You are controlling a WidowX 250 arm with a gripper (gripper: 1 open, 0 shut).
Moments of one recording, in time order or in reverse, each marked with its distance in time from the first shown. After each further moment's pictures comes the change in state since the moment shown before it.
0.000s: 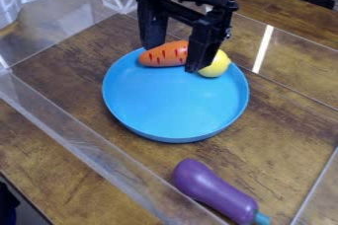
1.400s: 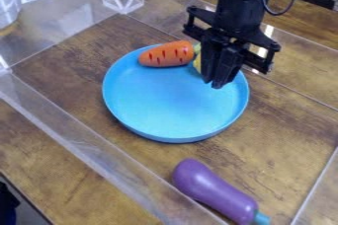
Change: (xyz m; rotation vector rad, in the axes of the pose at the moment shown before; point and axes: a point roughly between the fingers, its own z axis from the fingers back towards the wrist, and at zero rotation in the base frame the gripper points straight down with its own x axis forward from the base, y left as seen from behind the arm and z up) arm 0.056 -0.014 -0.039 0.044 -0.039 0.032
